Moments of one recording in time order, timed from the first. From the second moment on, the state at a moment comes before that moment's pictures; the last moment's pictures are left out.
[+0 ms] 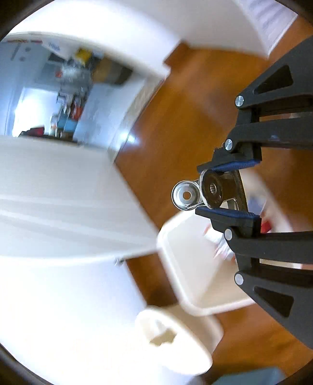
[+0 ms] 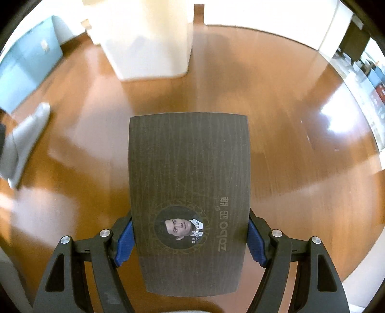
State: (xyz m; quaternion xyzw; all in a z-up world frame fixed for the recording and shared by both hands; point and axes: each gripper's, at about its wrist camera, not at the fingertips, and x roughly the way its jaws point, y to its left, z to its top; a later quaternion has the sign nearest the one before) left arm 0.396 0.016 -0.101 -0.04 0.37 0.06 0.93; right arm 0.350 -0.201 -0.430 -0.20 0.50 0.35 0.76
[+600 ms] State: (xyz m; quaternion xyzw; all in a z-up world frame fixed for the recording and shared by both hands) left arm 0.416 0.094 -0.219 -0.08 0.50 0.17 0.85; right arm 0.336 -0.211 -0.418 -0.17 0.51 0.35 0.76
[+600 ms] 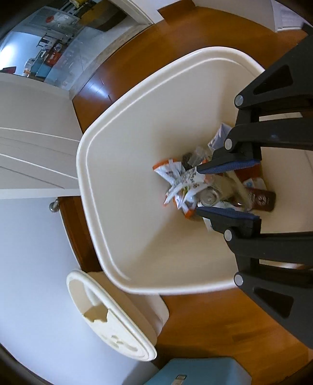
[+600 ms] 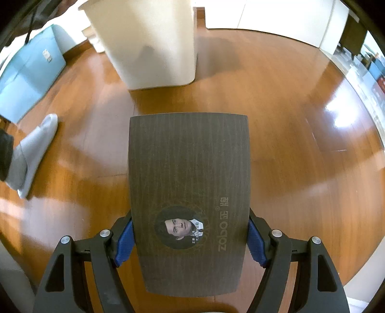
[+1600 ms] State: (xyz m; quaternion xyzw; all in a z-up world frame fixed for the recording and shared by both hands) left arm 0.235 0.111 -0.044 -0.06 0.53 0.10 0.84; right arm 0.459 0.013 -0.123 -0.13 0.47 0.36 0.80
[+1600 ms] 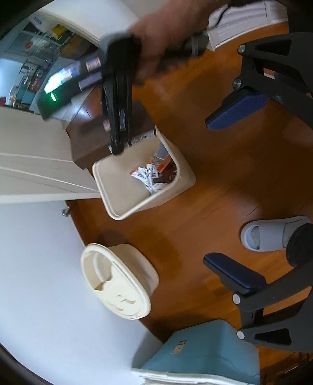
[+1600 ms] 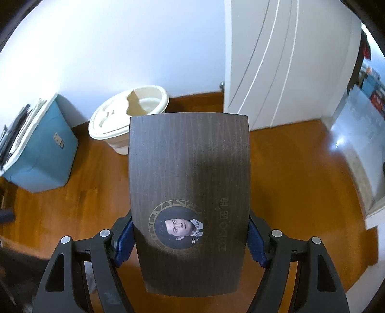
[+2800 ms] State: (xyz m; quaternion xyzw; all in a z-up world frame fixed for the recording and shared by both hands) left arm -0.048 0.054 0.083 0.01 0.35 0.10 0.93; right arm 0.055 -0.143 0.020 -0.05 0.41 0.24 0.88
